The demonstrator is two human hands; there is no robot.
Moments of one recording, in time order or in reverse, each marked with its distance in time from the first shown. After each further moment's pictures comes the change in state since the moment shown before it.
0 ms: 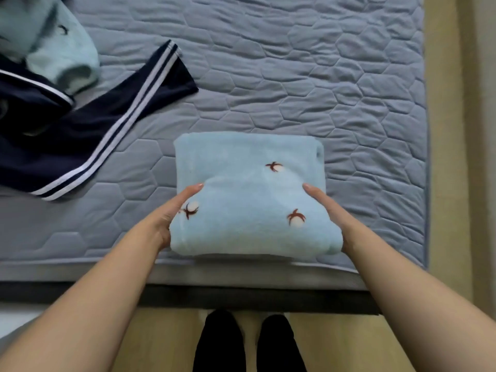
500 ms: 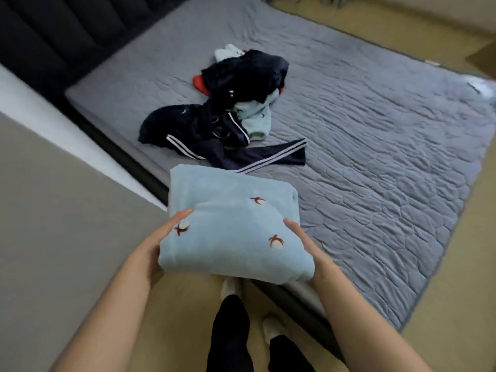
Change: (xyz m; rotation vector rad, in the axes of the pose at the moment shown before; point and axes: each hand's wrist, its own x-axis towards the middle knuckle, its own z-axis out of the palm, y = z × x) left_hand -0.445 -0.115 0.016 -0.436 0.422 0.347; right_hand -0.275 0.024 0.174 -0.430 -0.346 0.191
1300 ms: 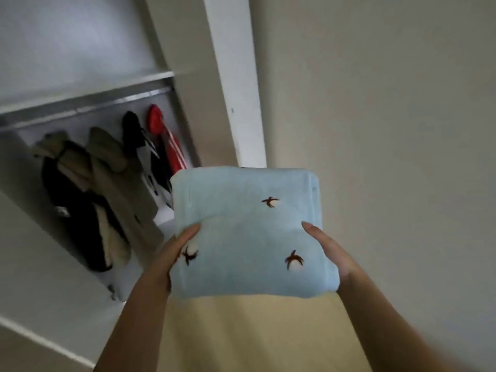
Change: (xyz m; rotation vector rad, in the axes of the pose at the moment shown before) left_hand -0.639 -0.590 -0.120 -1.205 1.470 0.598; right_hand -0.307 0.555 0.331 -1.211 -1.318 0.671
